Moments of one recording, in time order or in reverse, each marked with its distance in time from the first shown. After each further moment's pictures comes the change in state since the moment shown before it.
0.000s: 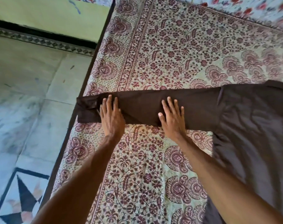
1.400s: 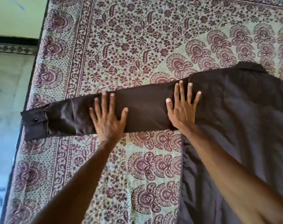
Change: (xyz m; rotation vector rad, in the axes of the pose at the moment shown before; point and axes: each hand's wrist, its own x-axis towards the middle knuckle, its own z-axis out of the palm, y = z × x) left_hand -0.007 0.137 0.074 0.124 -0.039 0.119; right_hand 0.031 0.178 -0.044 -0.276 0.102 0.221
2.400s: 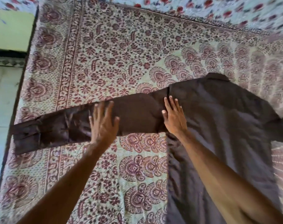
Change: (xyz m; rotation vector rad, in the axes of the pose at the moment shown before) left_hand 0.005 0.012 -0.046 -0.230 -0.138 0.174; right_hand -0.018 0.029 -0.028 0.131 -0.184 0.020
